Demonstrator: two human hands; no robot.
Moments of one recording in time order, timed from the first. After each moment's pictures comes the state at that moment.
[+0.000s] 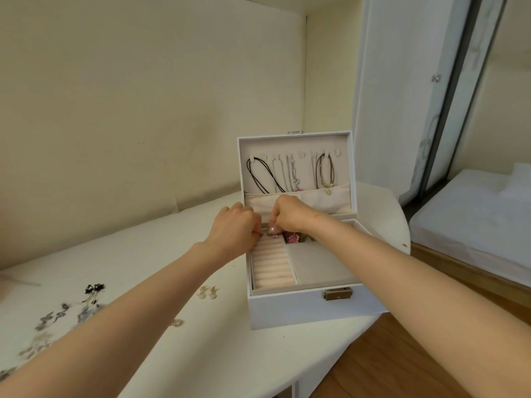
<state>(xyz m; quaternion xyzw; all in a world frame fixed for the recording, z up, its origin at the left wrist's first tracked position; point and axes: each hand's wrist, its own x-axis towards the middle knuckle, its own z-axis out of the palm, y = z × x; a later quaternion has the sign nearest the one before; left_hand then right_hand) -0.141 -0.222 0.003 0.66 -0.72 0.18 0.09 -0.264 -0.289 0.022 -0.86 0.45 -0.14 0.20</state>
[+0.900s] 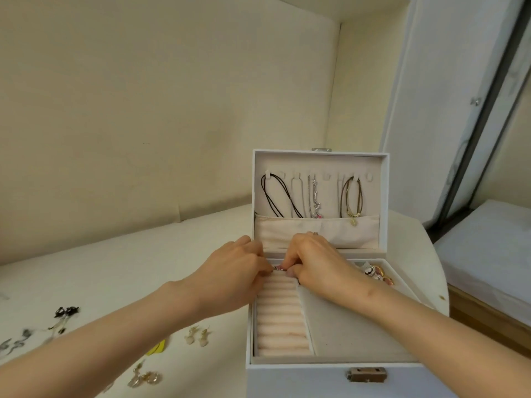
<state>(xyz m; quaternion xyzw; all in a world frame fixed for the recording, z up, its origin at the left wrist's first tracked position) -0.129 -0.205 0.001 0.59 -0.79 0.14 0.09 -0.284 -0.281 0.008 -0.92 0.34 -0.17 0.09</state>
